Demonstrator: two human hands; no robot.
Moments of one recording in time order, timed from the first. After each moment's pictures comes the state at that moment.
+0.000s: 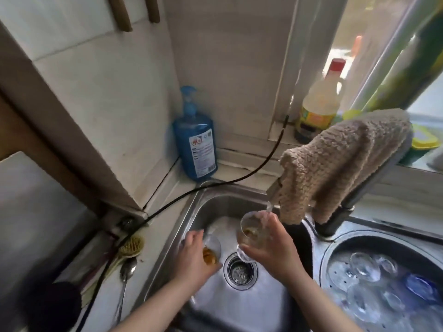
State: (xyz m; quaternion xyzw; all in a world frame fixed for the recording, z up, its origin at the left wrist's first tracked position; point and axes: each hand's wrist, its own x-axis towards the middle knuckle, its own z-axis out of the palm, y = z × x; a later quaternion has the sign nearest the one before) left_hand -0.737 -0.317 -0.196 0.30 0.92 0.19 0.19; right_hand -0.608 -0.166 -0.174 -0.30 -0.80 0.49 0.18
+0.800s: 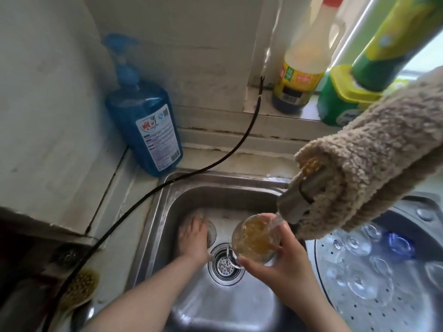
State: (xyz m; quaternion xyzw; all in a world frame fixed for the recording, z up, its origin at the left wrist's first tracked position) left_hand -0.793 -0.227 -0.319 0.46 0.85 -0.03 0.25; right_hand -0.604 -0.177 -0.192 -0.40 -0.74 0.48 0.25
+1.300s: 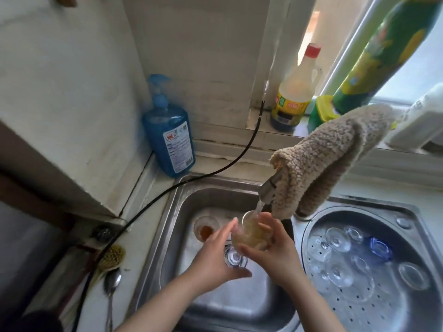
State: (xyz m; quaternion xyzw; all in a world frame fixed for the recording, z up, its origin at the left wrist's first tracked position) left_hand -0.732 -0.281 -0.188 0.45 0.73 0.33 0.40; right_hand -0.596 -0.188 -0.156 -0.42 -0.67 0.57 0.23
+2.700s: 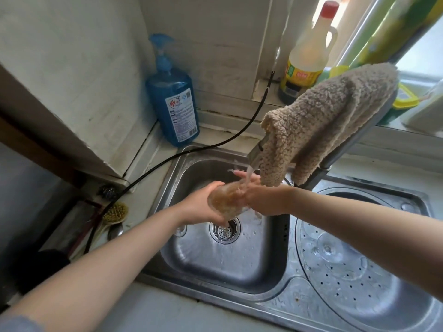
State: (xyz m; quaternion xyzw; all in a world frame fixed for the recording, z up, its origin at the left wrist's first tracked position) left_hand -0.760 -0.266 -0.161 0.39 0.72 0.30 0.48; right_hand -0.628 -0.102 -0.156 -0.01 -0.94 0.14 -0.30
